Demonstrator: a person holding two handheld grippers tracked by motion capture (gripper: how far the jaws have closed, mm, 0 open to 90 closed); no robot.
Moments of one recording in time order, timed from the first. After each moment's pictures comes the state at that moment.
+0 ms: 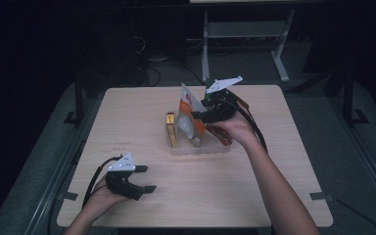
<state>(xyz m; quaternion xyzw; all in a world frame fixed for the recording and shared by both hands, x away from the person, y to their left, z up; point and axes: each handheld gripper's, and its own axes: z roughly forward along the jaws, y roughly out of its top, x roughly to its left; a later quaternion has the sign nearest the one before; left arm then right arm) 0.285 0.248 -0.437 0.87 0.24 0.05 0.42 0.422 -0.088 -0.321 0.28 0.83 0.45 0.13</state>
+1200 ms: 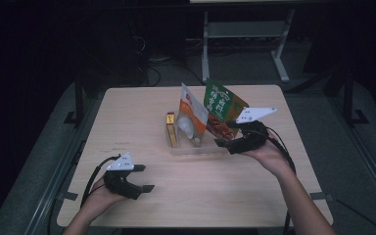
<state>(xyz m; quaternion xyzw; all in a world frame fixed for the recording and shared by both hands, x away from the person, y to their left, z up) 0.286 0.252 -0.436 0.87 0.25 0.06 0.42 0.349 -0.155 -0.350 0.26 0.84 0.46 0.14</state>
